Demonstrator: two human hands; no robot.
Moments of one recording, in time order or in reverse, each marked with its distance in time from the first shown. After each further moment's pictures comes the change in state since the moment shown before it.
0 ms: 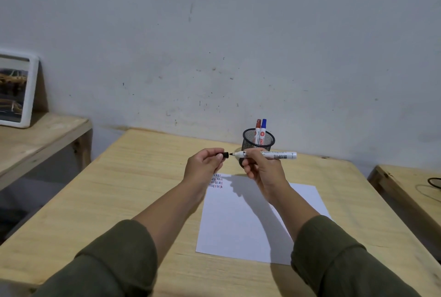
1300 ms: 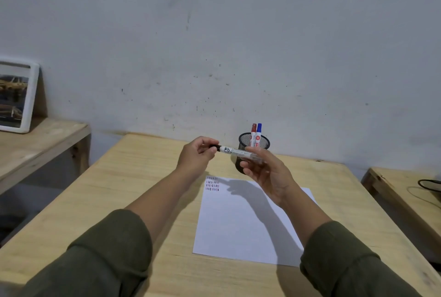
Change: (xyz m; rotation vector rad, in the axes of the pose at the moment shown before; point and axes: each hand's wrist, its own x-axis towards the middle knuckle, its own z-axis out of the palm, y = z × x) left_hand 0.004 0.036 -0.004 0.345 -0.070 0.196; right_hand -0.021 -0.030 -0.013 0.143 -0.144 0.081
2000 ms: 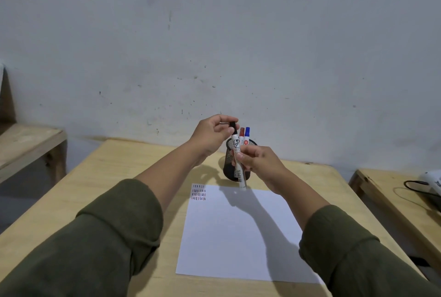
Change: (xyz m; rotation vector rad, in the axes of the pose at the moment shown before) left_hand 0.047 0.048 0.044 -0.021 -0.250 0.050; right_hand 0.028 -0.029 -0.008 -0.684 -0.090 -0.063
